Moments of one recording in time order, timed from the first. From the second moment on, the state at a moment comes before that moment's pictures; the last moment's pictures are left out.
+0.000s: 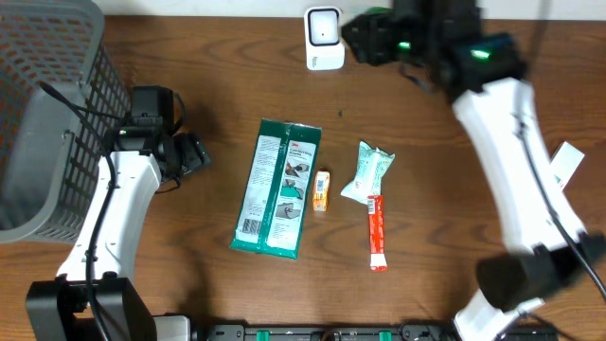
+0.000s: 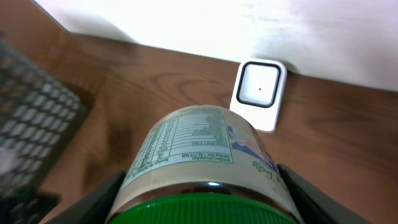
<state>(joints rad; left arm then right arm) 0.03 1.52 1.13 -0.89 -0.09 -0.46 0.32 1.86 1.98 -0.76 -0.27 0.16</state>
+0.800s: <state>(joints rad) 0.03 1.52 1.13 -0.89 -0.09 -0.46 0.41 2.51 1.97 0.43 0.13 0.15</state>
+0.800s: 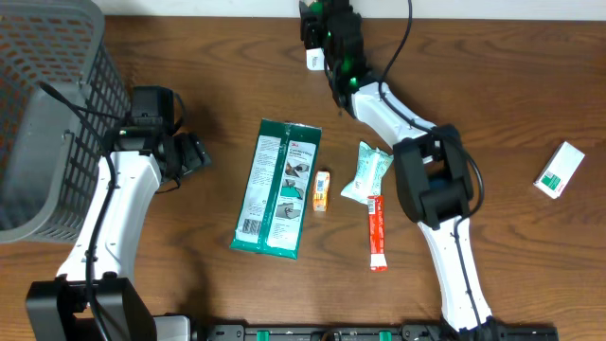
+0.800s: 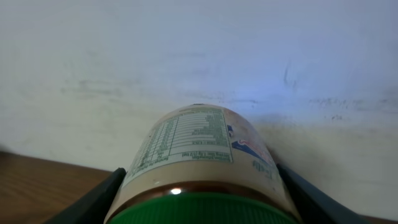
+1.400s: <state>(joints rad) 0.03 1.52 1.13 -0.89 -0.09 -0.46 0.38 2.53 1.96 0.48 0.13 0.15</state>
